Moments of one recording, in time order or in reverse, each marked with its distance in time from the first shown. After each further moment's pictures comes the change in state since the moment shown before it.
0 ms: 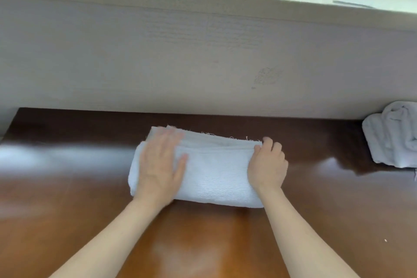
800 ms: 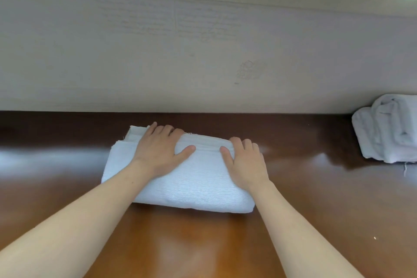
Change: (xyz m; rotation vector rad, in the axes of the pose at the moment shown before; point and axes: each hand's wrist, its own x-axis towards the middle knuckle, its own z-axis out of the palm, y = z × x) left_hand 0.071 -0.007 0.057 0.349 -0.470 0.128; right_hand 0.018 0.016 0.009 0.035 -0.343 -0.331
